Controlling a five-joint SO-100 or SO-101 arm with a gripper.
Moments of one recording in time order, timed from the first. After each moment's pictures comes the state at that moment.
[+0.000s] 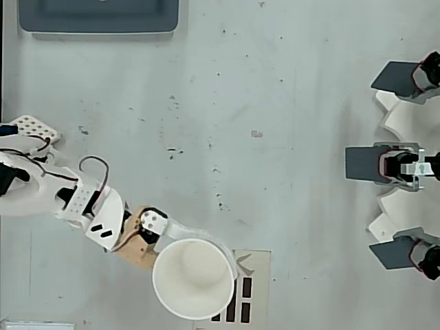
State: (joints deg) arm 25.3 93.3 155.7 -77.7 -86.6
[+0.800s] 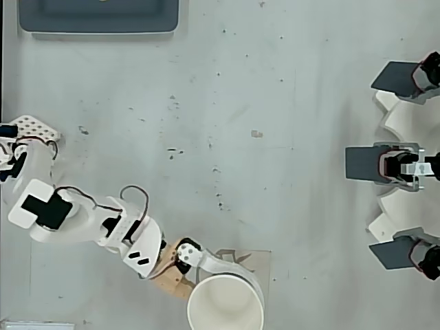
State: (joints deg) arm 29.4 62.0 125.2 -77.8 -85.2
